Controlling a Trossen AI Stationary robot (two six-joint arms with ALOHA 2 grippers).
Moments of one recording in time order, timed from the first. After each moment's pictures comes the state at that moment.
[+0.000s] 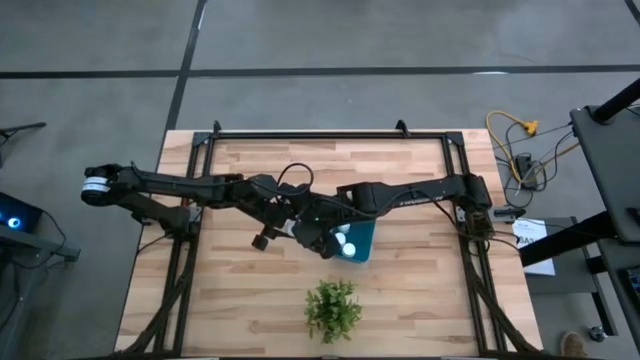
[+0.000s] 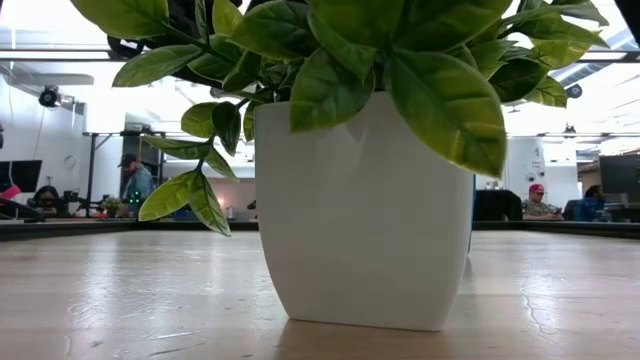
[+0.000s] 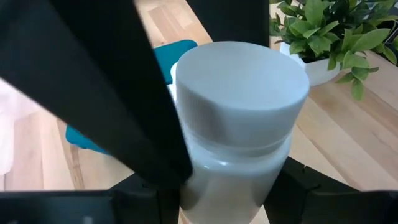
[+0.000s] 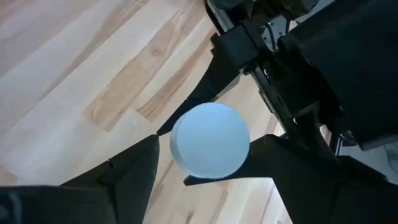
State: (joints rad) left arm 0.04 1.23 0.84 -0.25 0.31 0.43; right arm 0.13 2.01 1.94 -0.73 0.10 -0.61
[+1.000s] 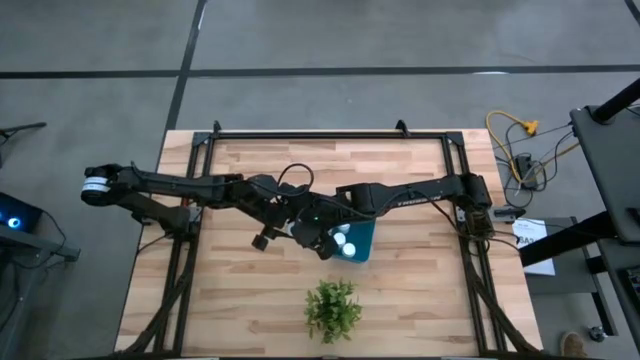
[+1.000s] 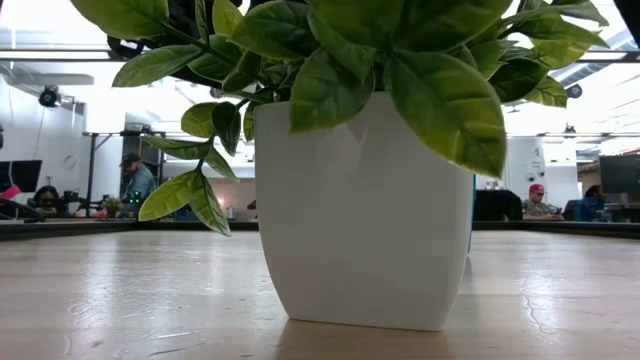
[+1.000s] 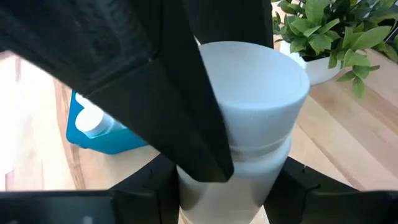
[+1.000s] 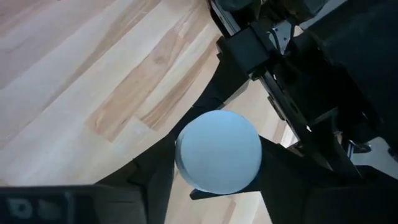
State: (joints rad) left arm 0.04 1.23 0.84 -0.25 0.31 0.43; right arm 0.12 2.01 1.89 -0.66 0.07 -0.60
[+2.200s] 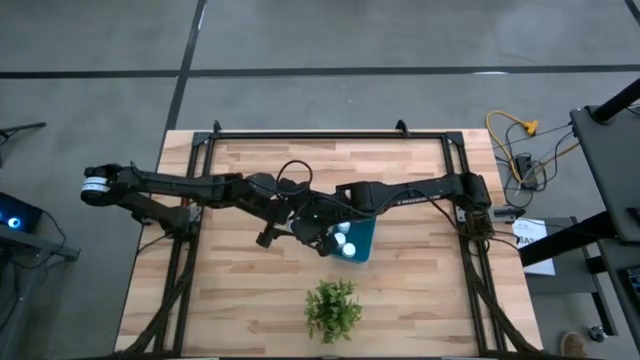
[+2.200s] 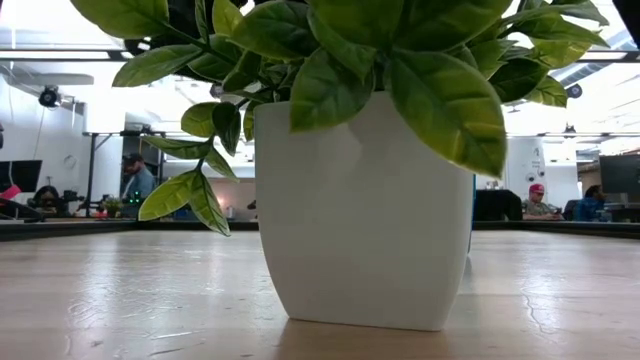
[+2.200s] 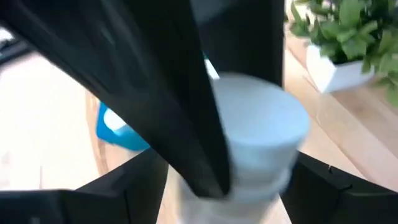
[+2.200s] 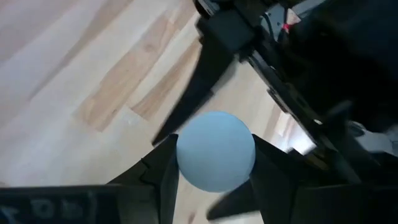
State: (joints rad) left arm 0.04 1.23 0.84 -0.21 0.23 0.42; right arm 0.11 2.01 1.89 -0.68 0.10 -0.58
